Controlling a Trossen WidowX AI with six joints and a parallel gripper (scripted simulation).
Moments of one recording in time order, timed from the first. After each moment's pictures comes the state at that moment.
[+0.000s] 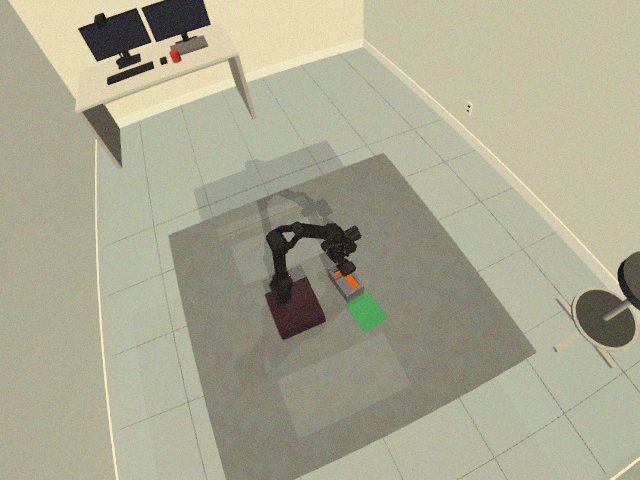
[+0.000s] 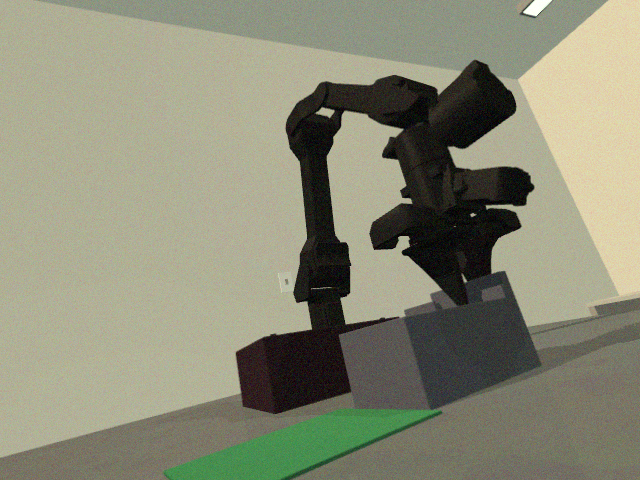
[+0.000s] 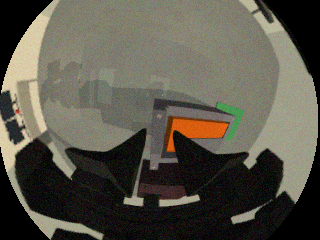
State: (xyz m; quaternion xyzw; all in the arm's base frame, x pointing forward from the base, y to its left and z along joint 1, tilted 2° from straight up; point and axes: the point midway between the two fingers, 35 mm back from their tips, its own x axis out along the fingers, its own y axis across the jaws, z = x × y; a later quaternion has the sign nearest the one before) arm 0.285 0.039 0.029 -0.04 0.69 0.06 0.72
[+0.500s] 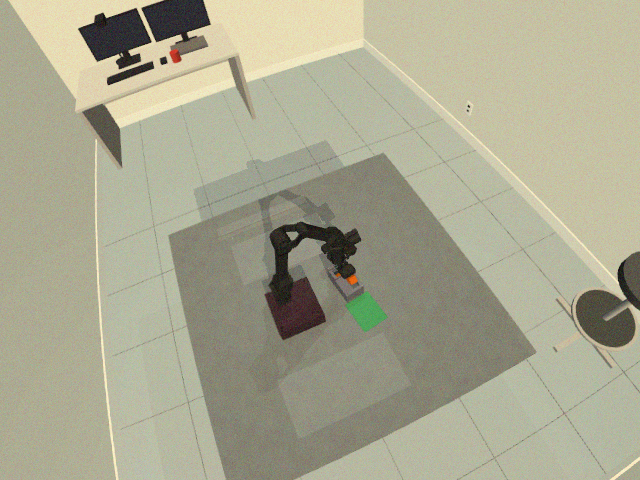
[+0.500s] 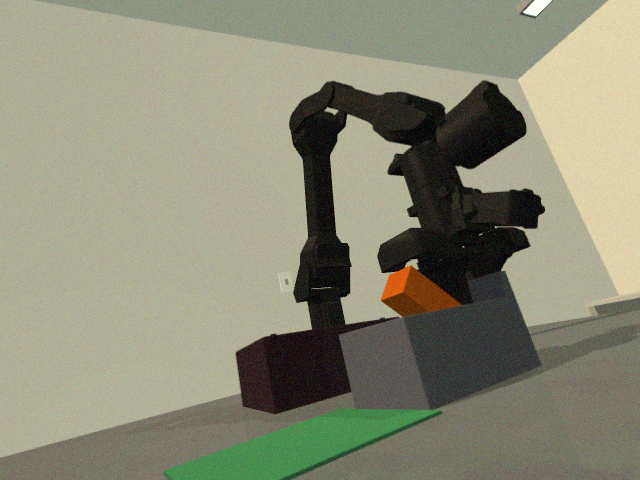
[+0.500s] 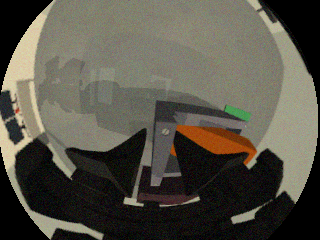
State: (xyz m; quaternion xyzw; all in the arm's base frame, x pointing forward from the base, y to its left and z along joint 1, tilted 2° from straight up) arm 0.285 0.042 0.005 -0.04 0.69 0.07 0.72
